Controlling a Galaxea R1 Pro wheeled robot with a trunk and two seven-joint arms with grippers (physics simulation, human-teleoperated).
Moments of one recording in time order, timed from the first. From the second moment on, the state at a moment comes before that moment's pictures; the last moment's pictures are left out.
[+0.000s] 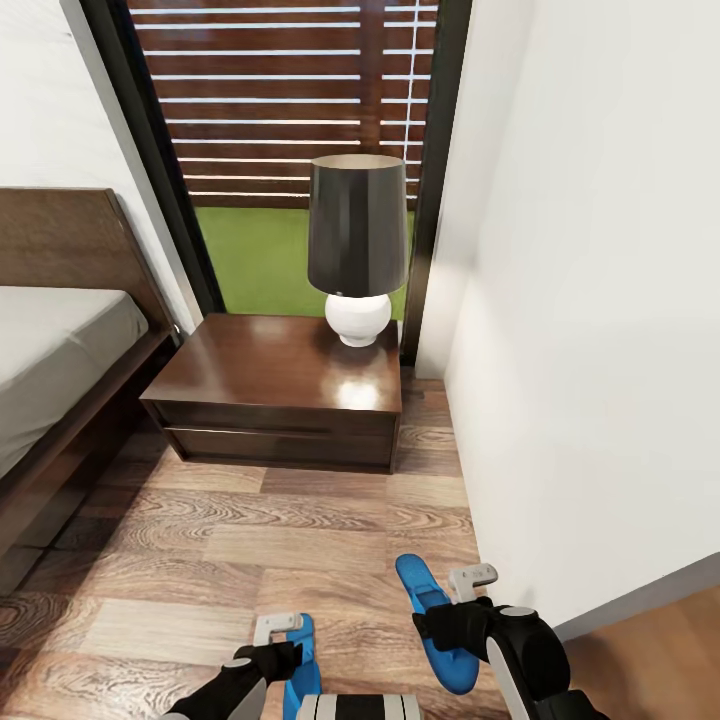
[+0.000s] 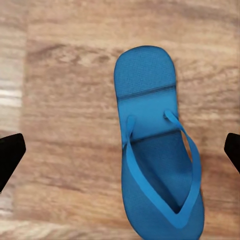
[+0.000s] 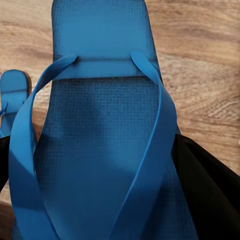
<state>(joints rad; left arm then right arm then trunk) -0.53 -0.09 -0.33 -0.21 0.38 0.03 0.13 -0.13 0.05 0.16 -1.58 0.00 0.99 0.07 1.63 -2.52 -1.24</state>
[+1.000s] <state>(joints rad) -0.53 -0.11 -0.33 -0.21 0.38 0.02 0.13 -0.13 0.05 0.16 -1.58 0.00 0.99 0.07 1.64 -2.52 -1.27</state>
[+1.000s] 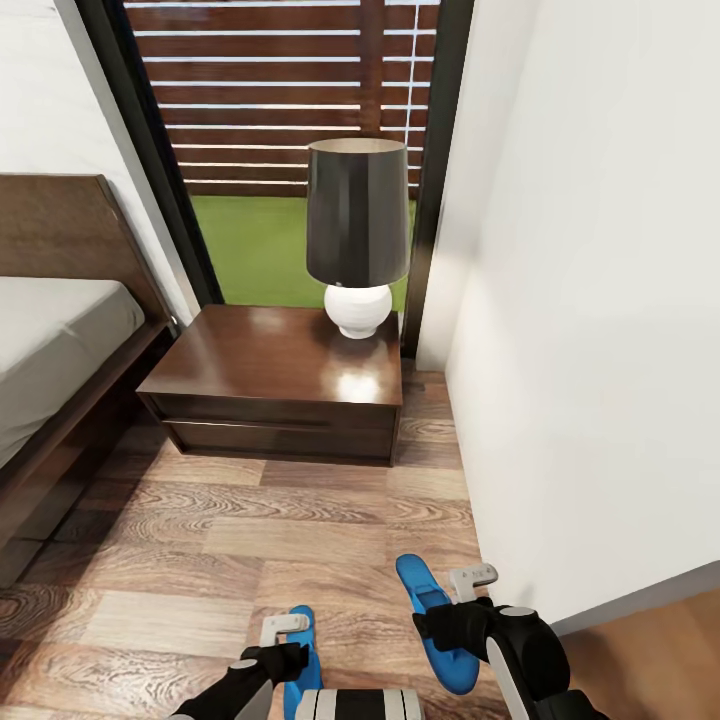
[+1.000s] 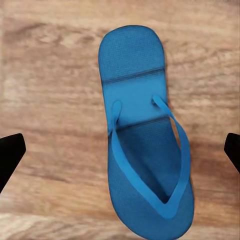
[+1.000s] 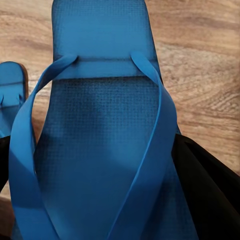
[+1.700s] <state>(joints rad) -0.53 -0.12 -0.33 -0.21 0.38 0.02 0.18 -0.13 0.05 0.16 -1.58 0.00 0.99 0.07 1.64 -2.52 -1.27</state>
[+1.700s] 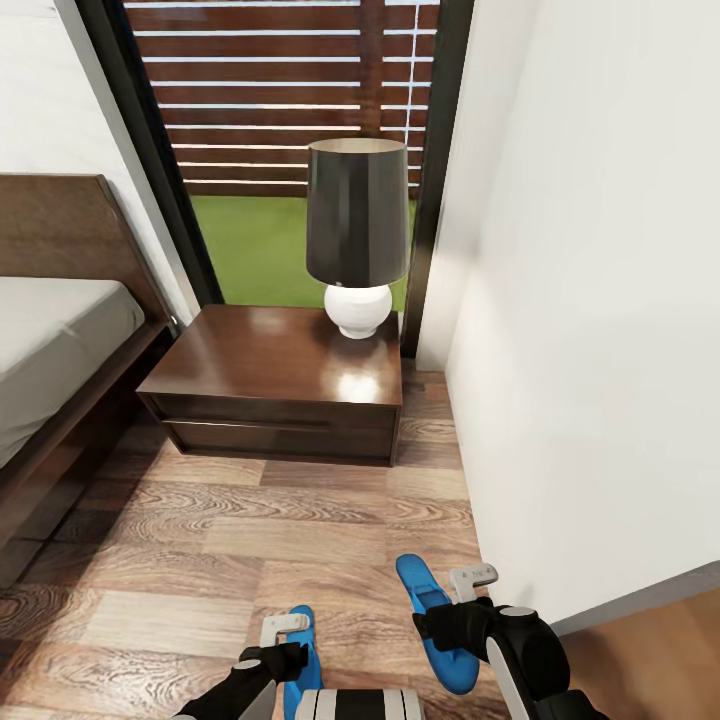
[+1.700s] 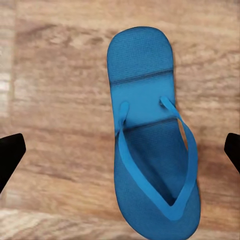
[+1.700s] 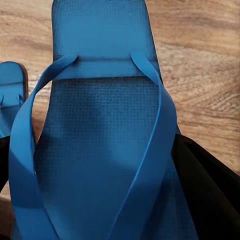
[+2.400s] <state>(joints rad) -0.53 -0.12 -0.33 -0.21 0.38 0.02 0.18 -0.13 0.05 0.16 -1.58 0.00 0.99 0.07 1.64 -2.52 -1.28</state>
